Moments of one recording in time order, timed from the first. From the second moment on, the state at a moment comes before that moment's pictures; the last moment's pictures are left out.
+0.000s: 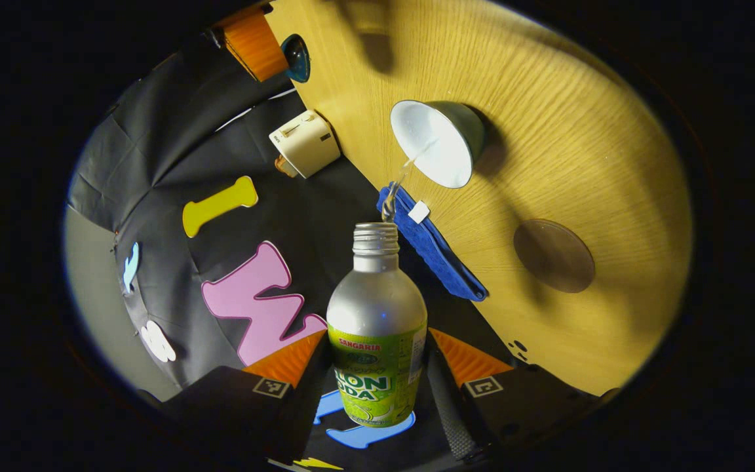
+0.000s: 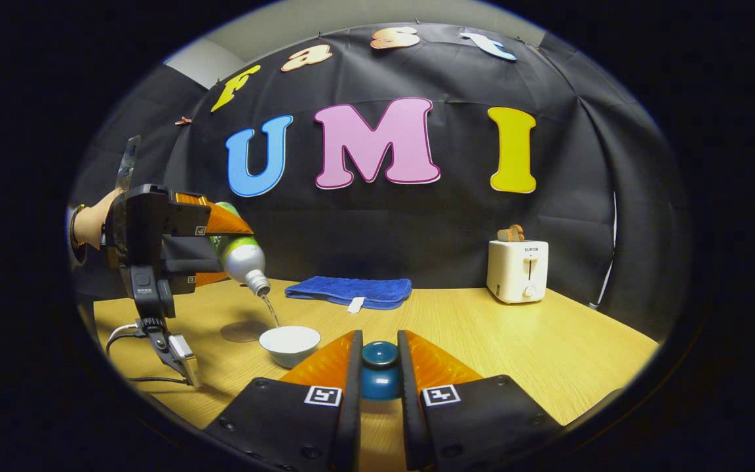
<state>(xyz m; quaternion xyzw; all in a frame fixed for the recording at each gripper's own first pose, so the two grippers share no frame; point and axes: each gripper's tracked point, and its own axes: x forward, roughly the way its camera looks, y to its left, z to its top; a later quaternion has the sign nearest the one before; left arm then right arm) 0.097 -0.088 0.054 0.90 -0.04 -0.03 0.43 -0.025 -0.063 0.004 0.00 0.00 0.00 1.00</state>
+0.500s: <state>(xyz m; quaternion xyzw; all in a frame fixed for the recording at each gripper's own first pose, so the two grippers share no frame) 0.096 -0.107 0.063 0.94 -0.08 -0.04 0.34 -0.025 -0.061 0.004 0.00 0.00 0.00 1.00</state>
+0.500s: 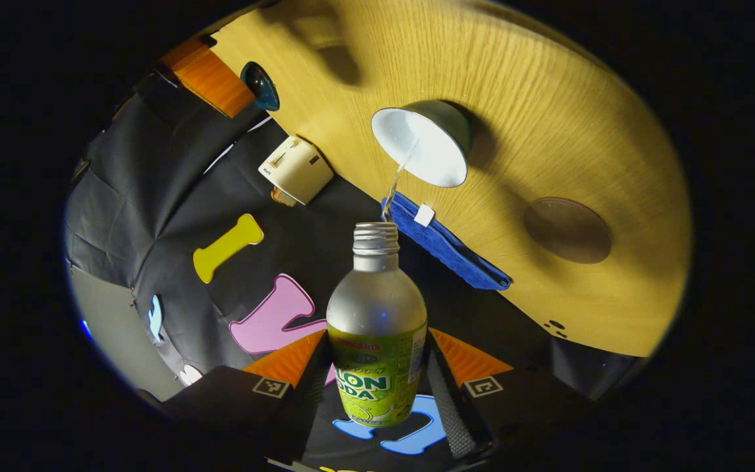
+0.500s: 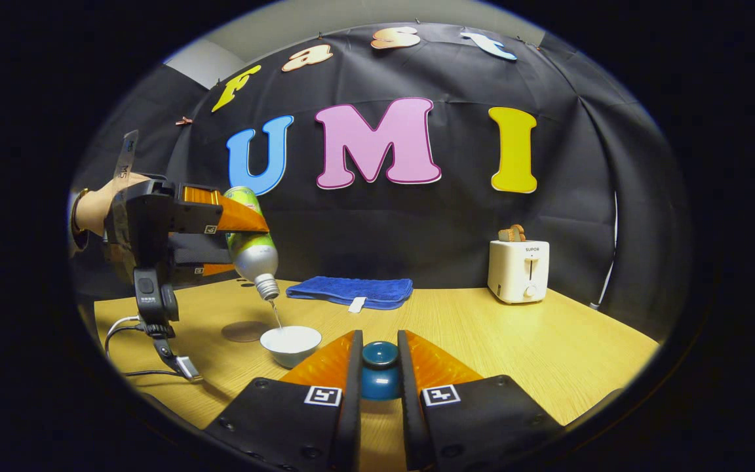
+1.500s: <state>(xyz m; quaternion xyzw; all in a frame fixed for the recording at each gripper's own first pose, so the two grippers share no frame) 0.103 -0.085 0.050 0.61 -0.07 -0.06 0.79 -0.026 -0.060 0.004 0.00 0.00 0.01 1.00</state>
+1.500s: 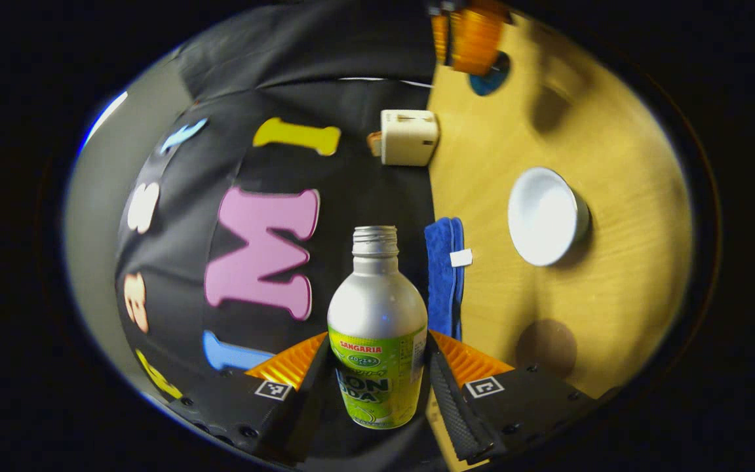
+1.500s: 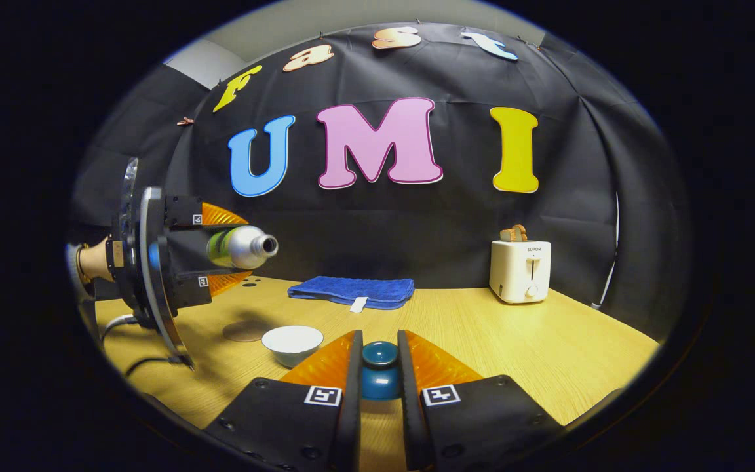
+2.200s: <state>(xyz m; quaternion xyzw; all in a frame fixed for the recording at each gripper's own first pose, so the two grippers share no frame) 0.123 -0.040 0.018 0.00 -0.03 -0.08 1.00 -0.026 -0.061 0.004 0.00 0.00 0.01 1.00</state>
